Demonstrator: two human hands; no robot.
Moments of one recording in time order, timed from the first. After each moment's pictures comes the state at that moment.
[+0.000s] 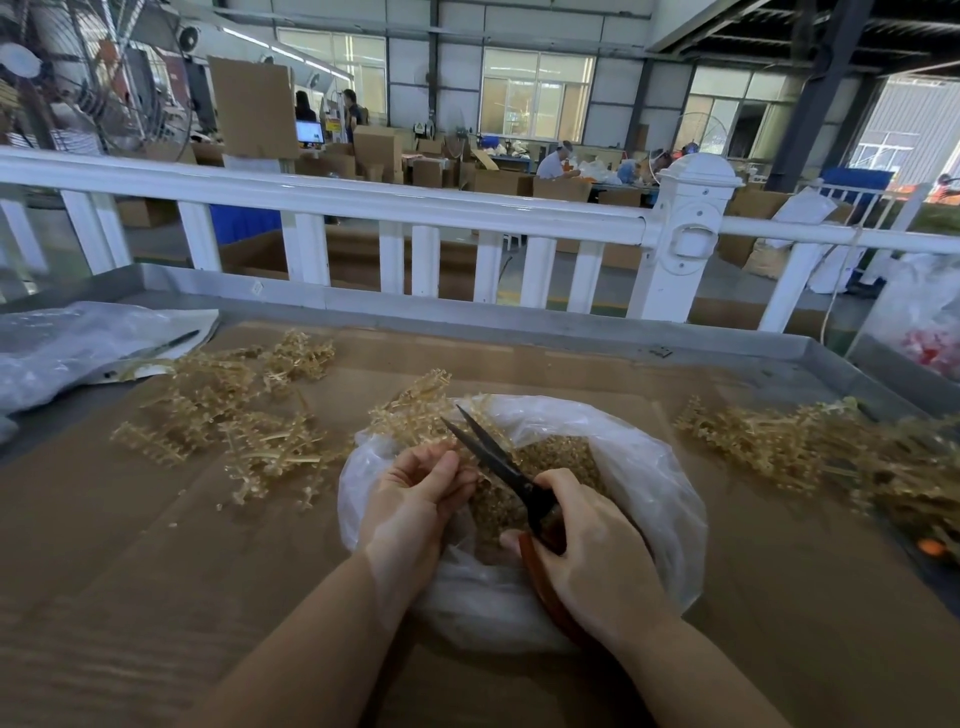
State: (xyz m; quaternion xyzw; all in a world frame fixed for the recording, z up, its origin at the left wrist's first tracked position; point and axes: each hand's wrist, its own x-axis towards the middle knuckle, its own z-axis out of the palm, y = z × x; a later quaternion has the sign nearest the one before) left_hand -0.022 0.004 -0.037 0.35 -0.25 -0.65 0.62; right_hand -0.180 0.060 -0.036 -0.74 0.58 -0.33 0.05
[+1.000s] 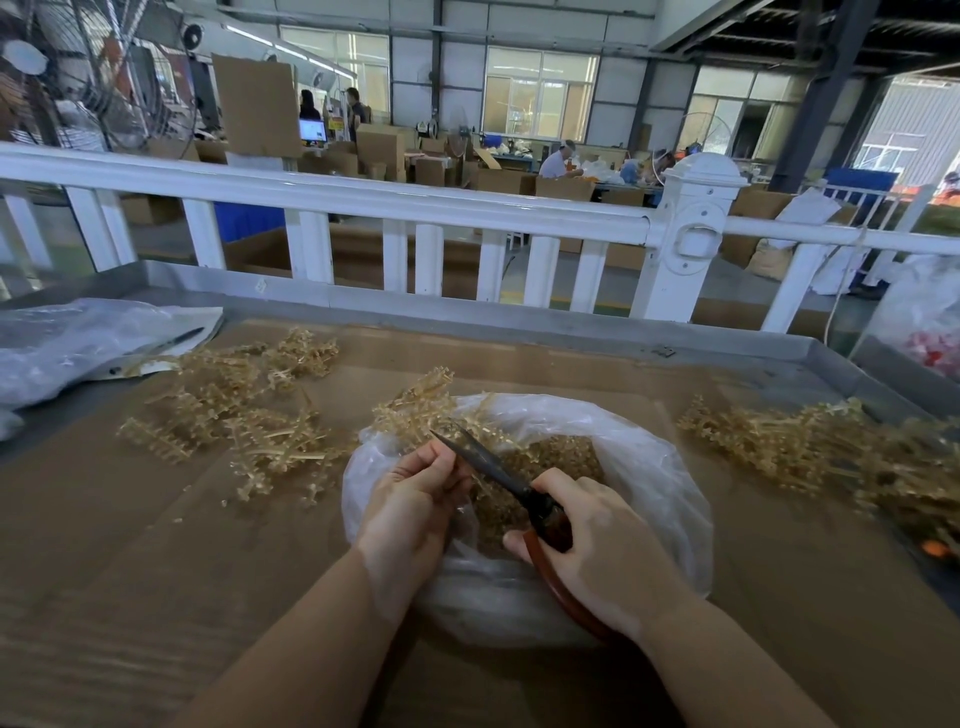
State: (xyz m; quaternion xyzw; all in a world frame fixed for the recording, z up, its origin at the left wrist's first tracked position) left_hand -0.020 0.003 -0.035 0.33 -0.25 -0.67 0.61; right_hand -0.188 0.058 -0.024 -0.77 0.58 -0.26 0.06
